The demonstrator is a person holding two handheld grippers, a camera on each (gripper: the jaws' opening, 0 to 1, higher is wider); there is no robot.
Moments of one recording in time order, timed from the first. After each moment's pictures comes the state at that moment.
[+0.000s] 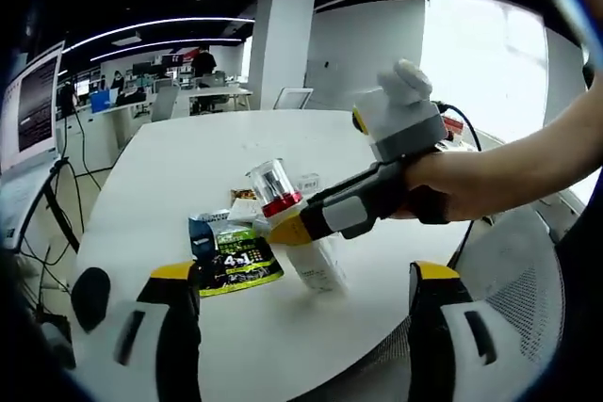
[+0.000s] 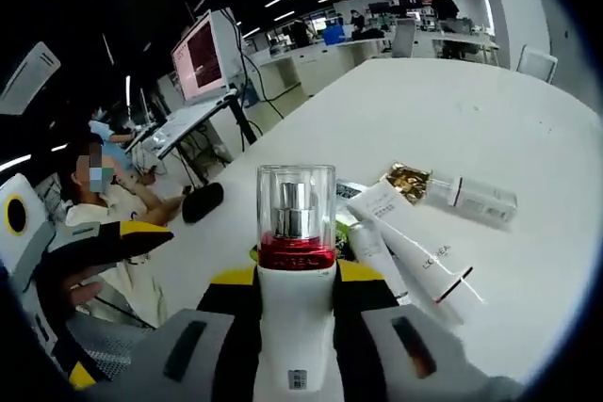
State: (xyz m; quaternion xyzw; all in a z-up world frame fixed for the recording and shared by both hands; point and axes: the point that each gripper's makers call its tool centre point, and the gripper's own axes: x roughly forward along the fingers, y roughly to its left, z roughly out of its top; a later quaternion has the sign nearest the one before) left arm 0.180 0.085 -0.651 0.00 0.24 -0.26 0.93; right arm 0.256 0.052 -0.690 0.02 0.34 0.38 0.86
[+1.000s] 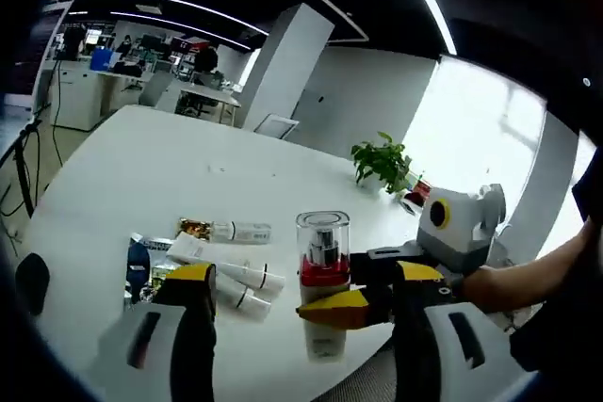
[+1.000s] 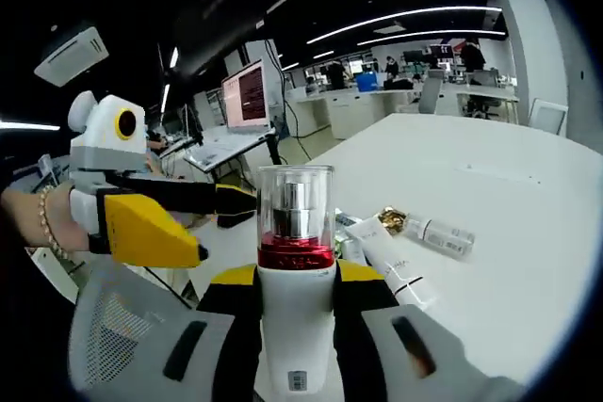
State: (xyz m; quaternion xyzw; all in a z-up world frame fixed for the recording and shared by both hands) left arm 0.221 0.015 -0.582 -0.17 0.21 -0.30 0.92; right arm 0.220 -0.005 -0.621 0.00 0.22 0.43 0.88
